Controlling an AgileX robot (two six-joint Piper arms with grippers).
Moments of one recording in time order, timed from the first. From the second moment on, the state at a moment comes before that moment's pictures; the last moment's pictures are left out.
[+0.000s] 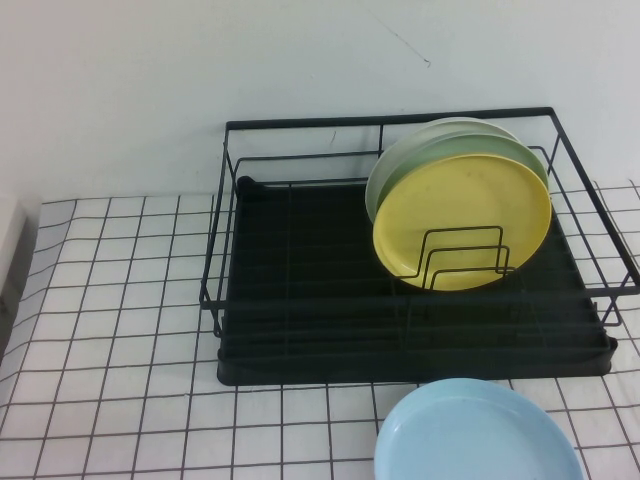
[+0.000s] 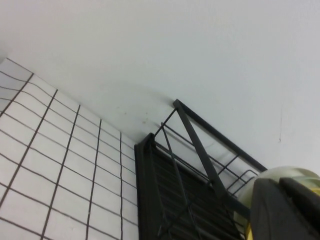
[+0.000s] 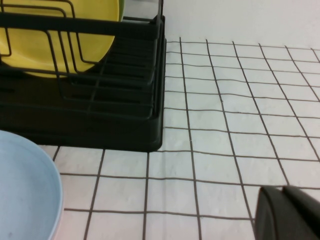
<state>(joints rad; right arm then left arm) -0.02 -0.01 0.02 0.07 0.41 -0.17 -0.05 -0.01 0.02 -1.04 0.08 0.21</state>
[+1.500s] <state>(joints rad) -0.02 -0.01 0.02 0.07 0.41 -0.17 -0.31 1.68 -1.40 -1.09 0.84 1.20</state>
